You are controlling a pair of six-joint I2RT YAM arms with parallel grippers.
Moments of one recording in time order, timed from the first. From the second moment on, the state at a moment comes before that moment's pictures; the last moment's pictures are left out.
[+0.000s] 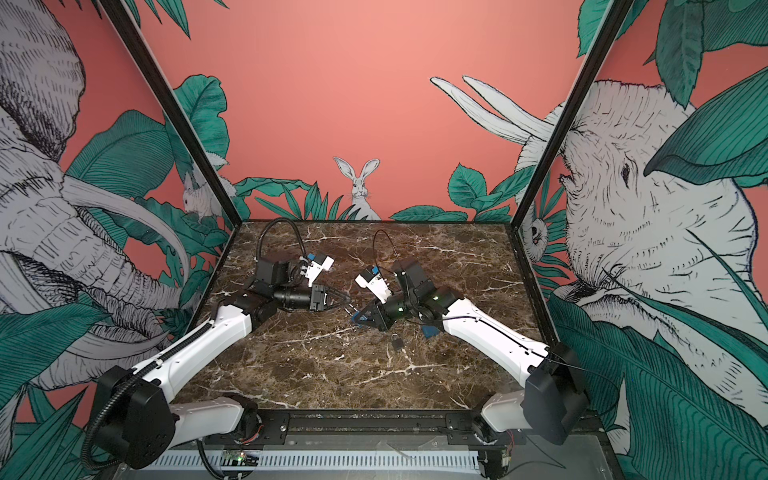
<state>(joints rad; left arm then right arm) -0.43 1.24 0.86 -0.21 1.01 -0.54 0.71 1.37 1.05 -0.40 -0.74 0.14</state>
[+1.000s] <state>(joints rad) -0.40 1.21 0.83 -0.17 1.11 -0.55 0.69 1.38 1.04 -0.31 -0.89 0.33</state>
